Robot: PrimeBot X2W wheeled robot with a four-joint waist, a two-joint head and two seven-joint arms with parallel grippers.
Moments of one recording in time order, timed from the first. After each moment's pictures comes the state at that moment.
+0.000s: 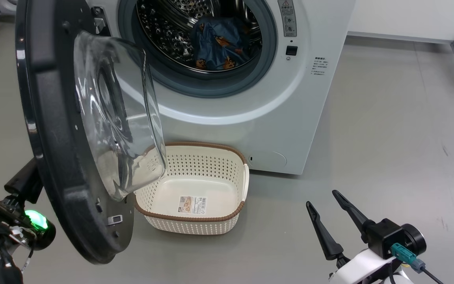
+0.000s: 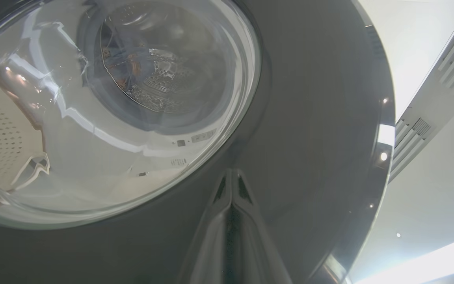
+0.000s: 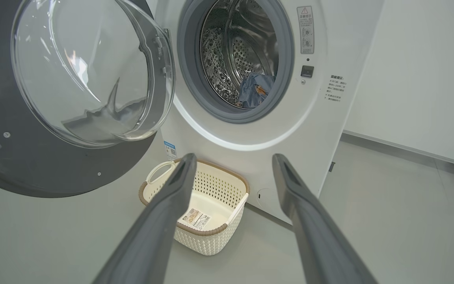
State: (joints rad) left arm -0.32 0.03 0.50 0.29 -1.61 -0.11 0.95; right arm 0.01 -0.15 0.37 0.18 0.20 0.12 -0.26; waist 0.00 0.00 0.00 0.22
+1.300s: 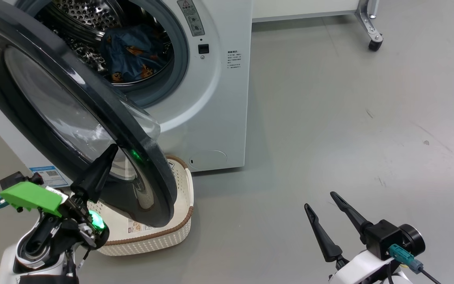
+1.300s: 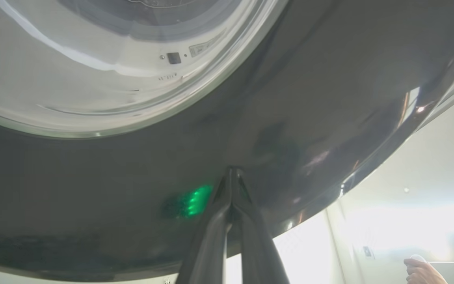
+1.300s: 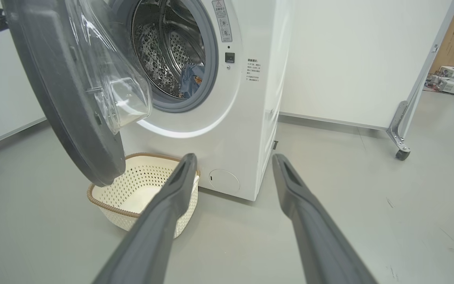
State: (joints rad) left arm -0.23 0.03 0.12 0.21 -1.74 -0.12 0.60; right arm 0.01 -0.16 0.39 0.19 0.20 0.12 -0.26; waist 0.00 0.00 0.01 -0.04
